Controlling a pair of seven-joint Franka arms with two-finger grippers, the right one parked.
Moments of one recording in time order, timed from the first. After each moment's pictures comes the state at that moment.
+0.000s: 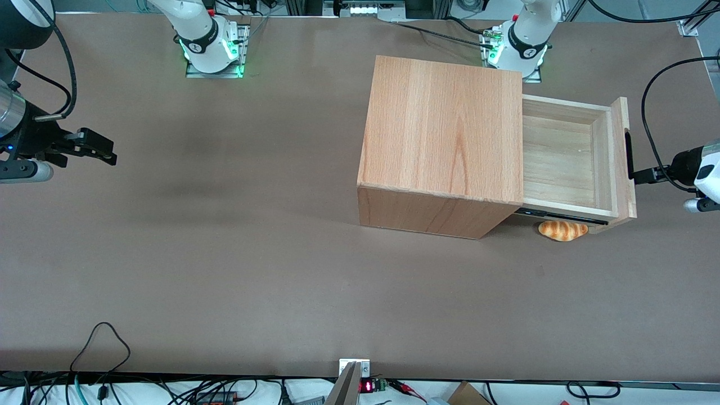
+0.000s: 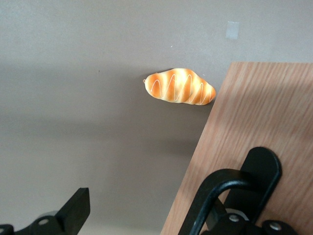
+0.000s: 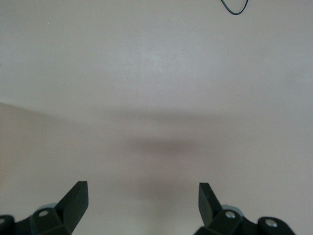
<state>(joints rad) 0.43 0.23 -0.10 -1.85 -0.12 1.86 0.19</state>
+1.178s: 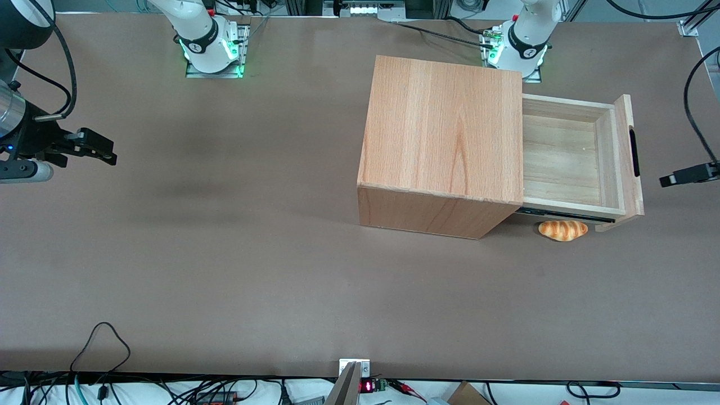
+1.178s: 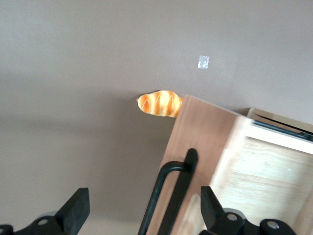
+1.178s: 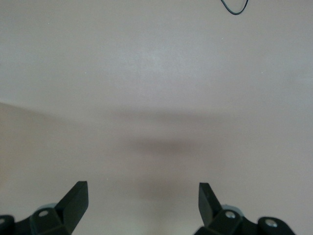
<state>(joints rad) 0.46 0.27 -0.12 -1.52 -0.16 1.62 0.18</state>
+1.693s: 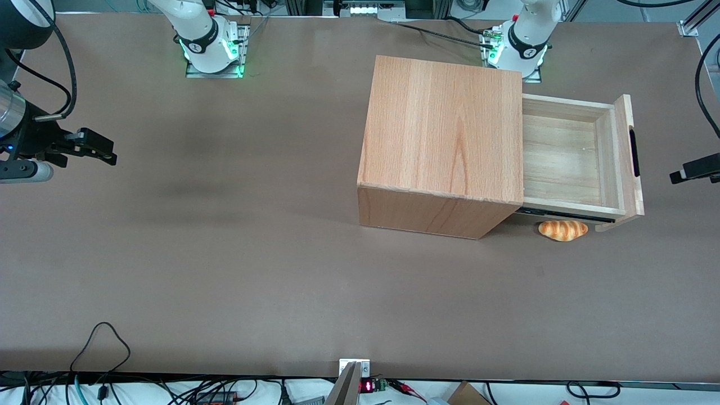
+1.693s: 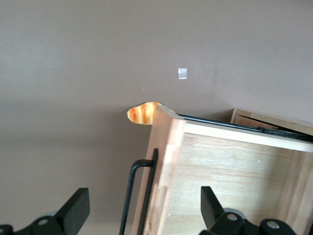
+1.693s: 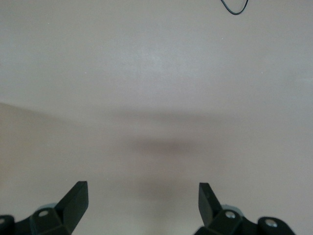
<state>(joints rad) 0.44 0.25 -0.23 -1.40 -0.09 1.56 0.16</state>
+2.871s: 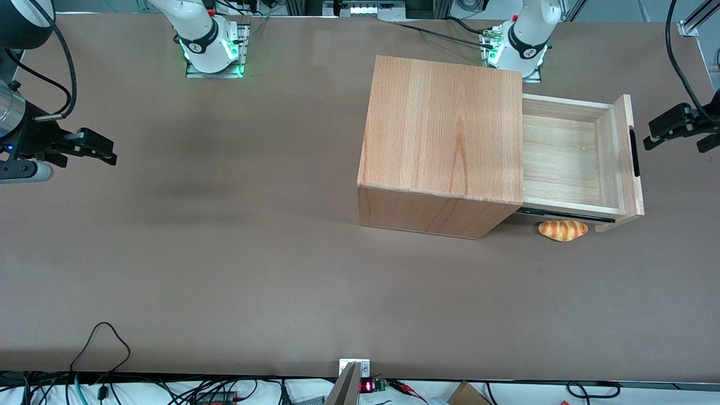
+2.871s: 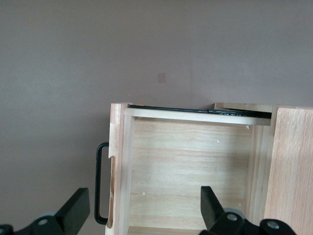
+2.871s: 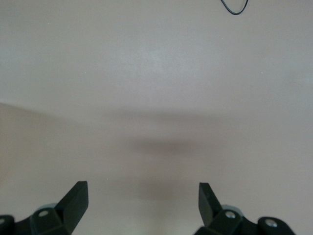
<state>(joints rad) 0.03 0.04 0.04 -1.48 -0.03 1.54 0.09</state>
